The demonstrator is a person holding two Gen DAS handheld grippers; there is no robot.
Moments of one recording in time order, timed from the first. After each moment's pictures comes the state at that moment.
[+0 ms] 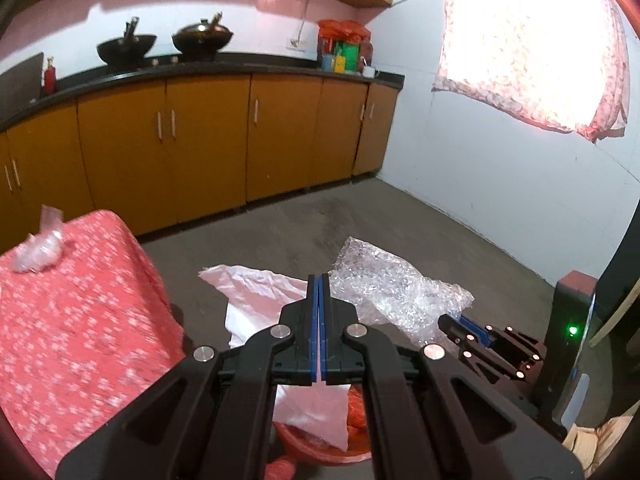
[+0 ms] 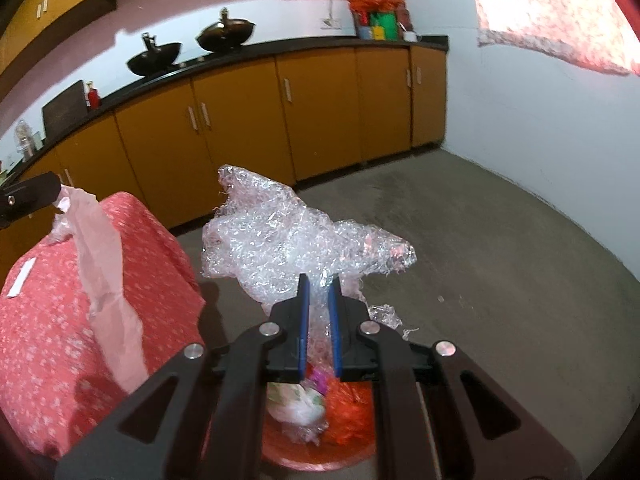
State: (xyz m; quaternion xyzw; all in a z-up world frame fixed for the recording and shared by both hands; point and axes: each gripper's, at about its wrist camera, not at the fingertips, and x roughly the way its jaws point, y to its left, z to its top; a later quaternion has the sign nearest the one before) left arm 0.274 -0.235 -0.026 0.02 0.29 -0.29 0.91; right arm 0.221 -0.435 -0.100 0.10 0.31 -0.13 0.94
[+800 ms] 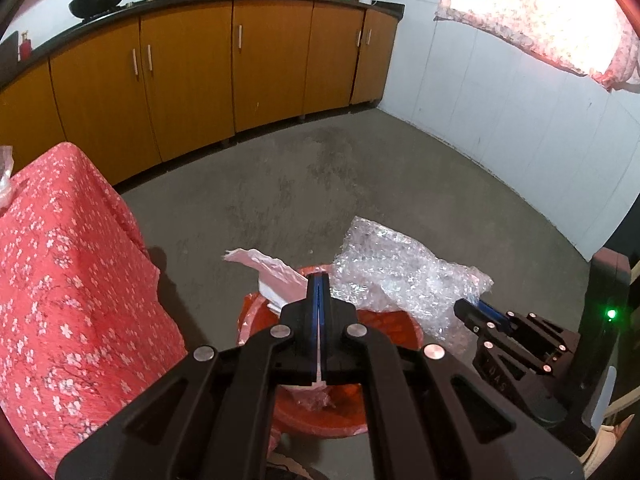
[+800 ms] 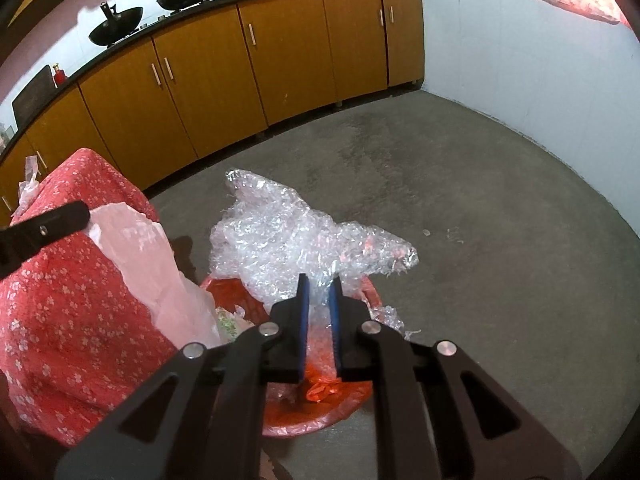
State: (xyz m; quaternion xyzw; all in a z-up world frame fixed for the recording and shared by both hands) left arm 0.278 -0.296 -0.123 0.07 0.39 -0.28 0.88; right arm 0.219 -0.458 -0.188 0.14 0.38 -0.14 0.90
